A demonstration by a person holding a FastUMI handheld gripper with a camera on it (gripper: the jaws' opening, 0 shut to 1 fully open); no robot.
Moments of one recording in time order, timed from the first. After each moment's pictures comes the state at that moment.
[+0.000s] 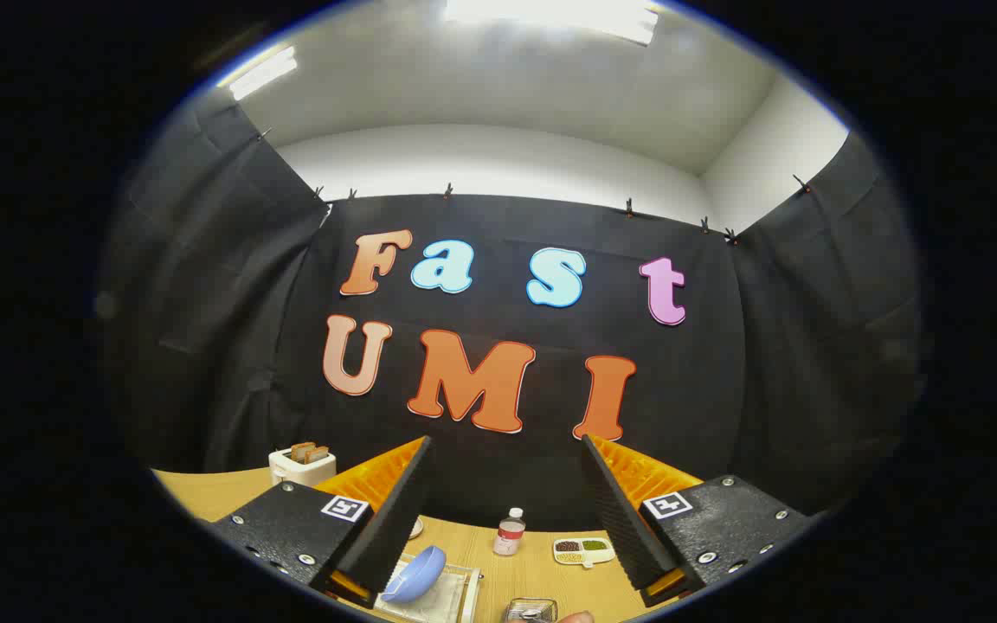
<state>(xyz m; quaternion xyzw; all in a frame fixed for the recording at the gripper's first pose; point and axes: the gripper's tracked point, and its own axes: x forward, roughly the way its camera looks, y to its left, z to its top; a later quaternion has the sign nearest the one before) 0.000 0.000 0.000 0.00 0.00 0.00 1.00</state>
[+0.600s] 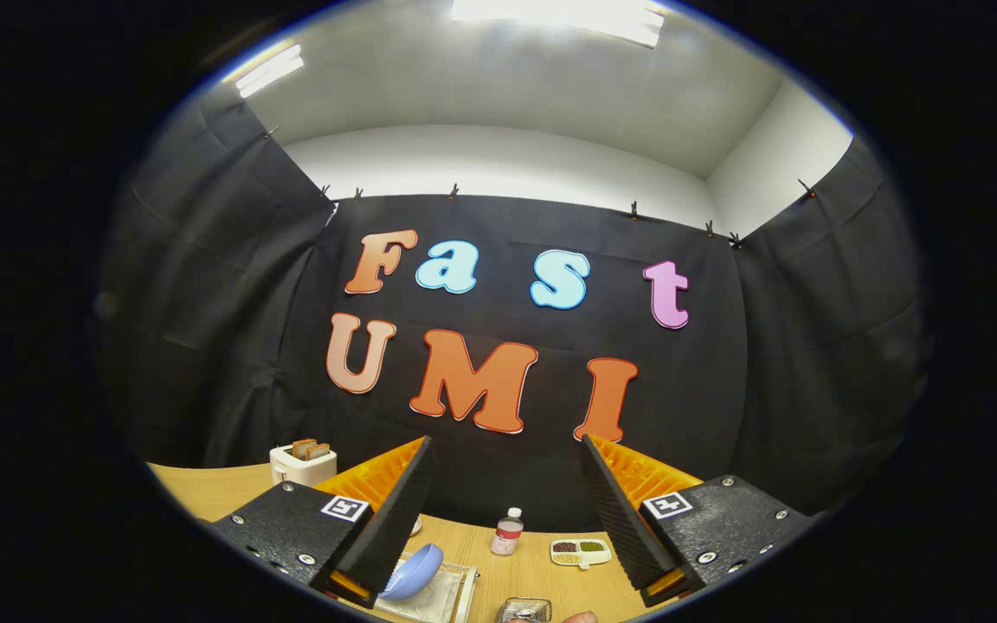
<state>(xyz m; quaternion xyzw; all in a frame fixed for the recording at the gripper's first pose) -0.004 0.000 0.001 -0.01 0.00 0.01 1.00</state>
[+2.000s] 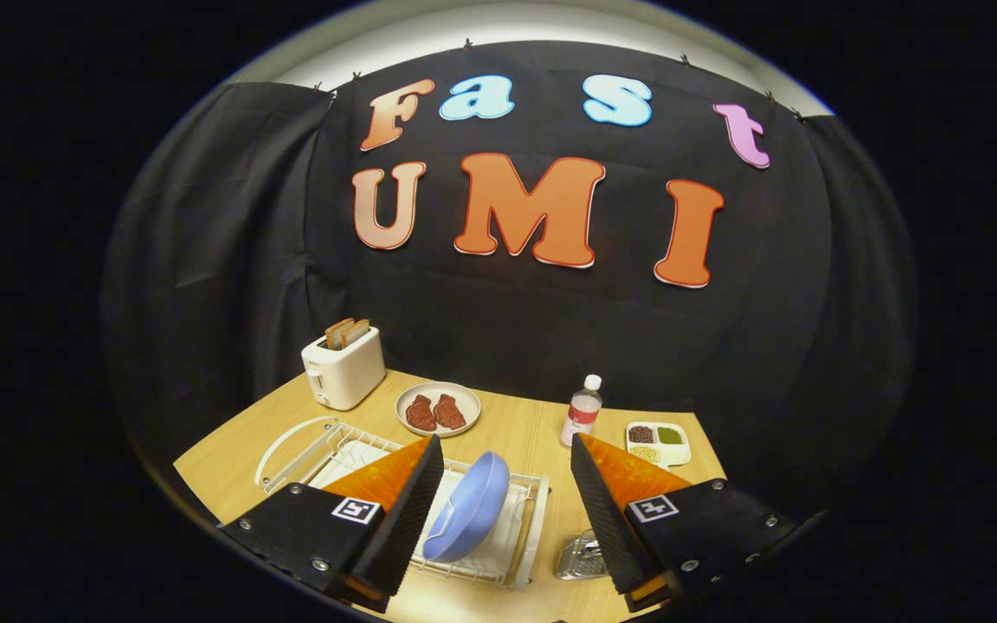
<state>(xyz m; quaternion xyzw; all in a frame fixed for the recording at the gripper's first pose) 0.053 0.080 -0.173 0.04 0.31 0.10 0.95</state>
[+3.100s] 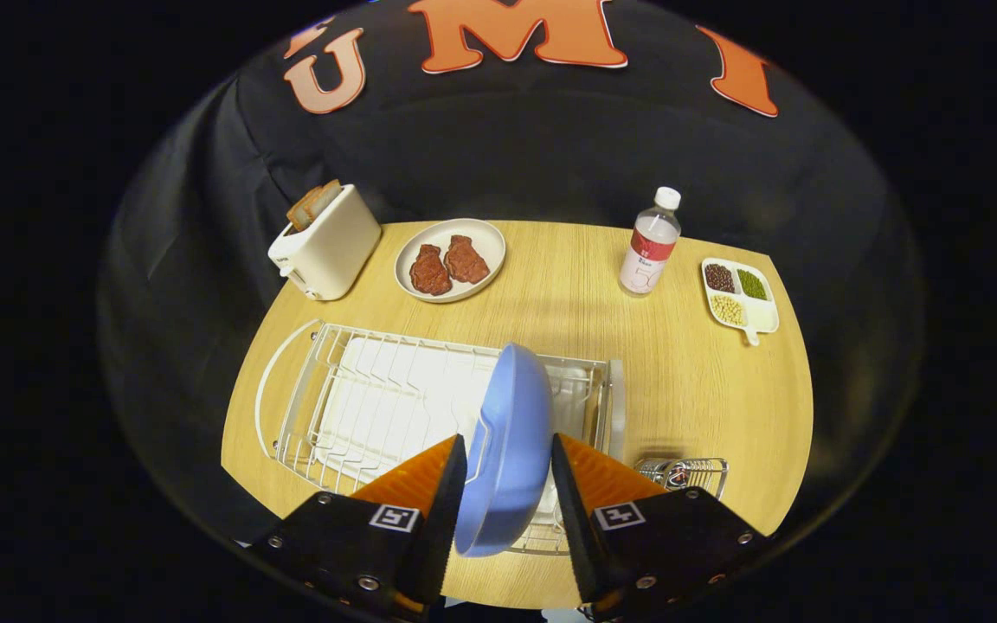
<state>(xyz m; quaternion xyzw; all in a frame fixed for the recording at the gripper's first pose) 0.049 0.131 -0.318 0.07 0.61 0.13 0.77</state>
